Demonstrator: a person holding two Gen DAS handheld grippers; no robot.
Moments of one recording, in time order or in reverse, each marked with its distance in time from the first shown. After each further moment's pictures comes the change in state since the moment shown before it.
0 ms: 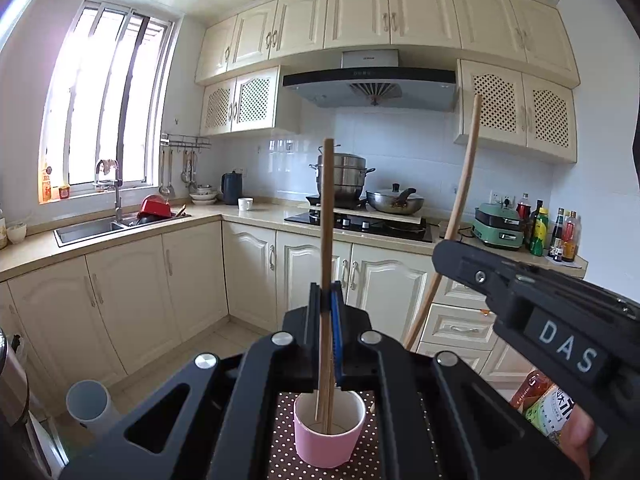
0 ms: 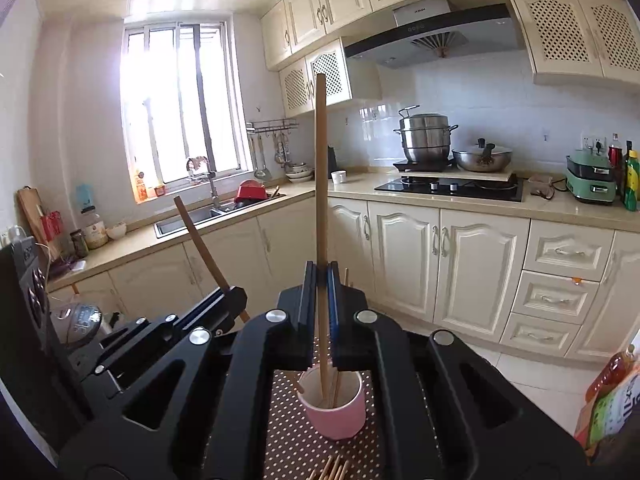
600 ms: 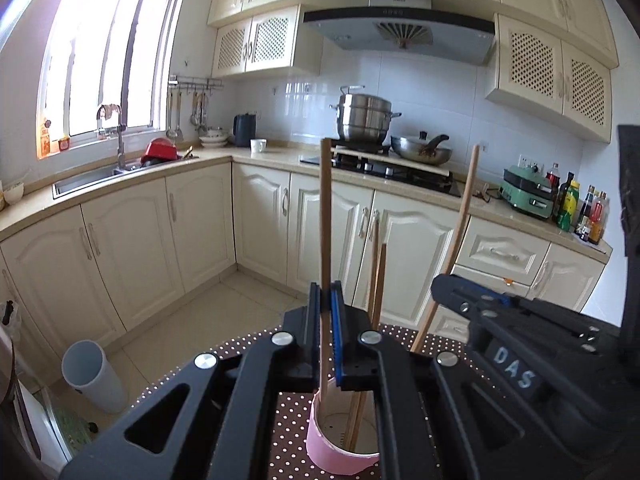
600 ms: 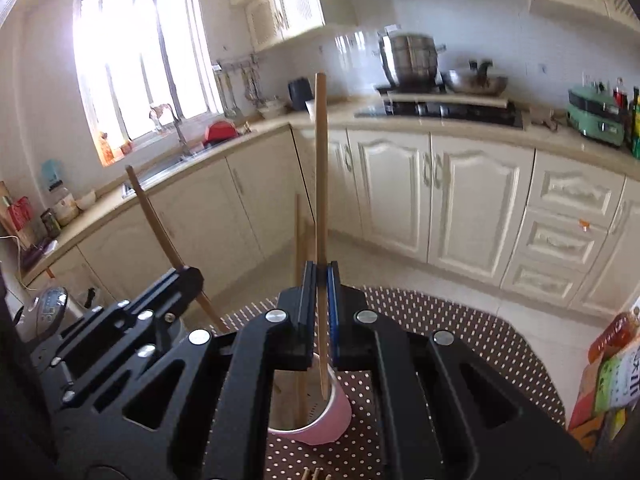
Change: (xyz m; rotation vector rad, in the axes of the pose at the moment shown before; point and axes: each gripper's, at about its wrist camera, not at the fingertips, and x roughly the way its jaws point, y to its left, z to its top) left arm 0.113 0.033 -0.043 -0.049 0.202 0.045; right arm 0.127 -0.044 -0.049 0.080 0.257 -0.062
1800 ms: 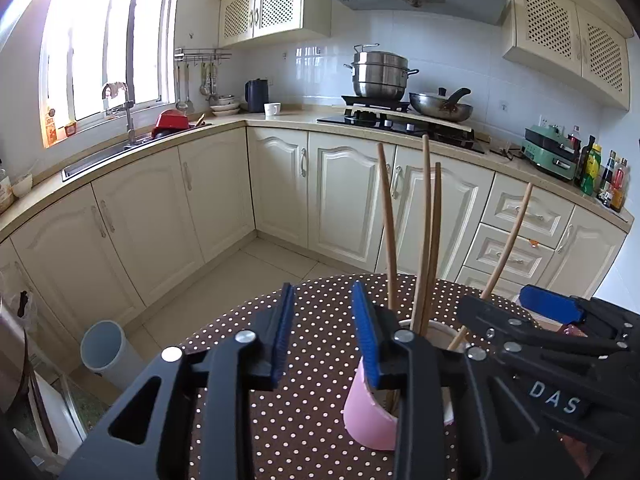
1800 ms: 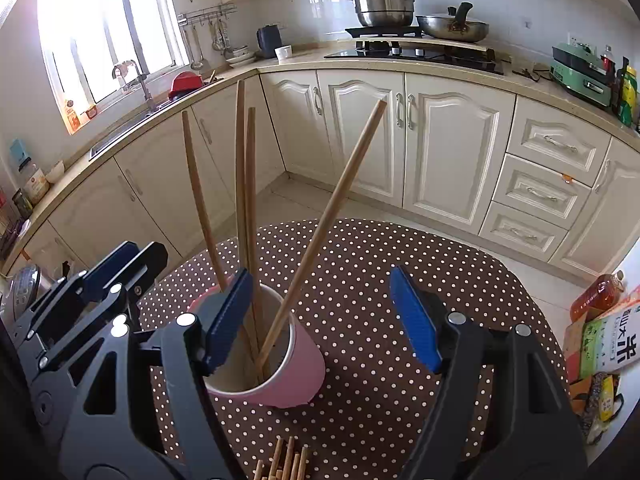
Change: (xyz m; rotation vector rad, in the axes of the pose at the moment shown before) left arm 0.030 0.021 -0.041 0.040 0.119 0.073; right arm 0.028 -0.012 -0.036 0.024 0.172 -0.095
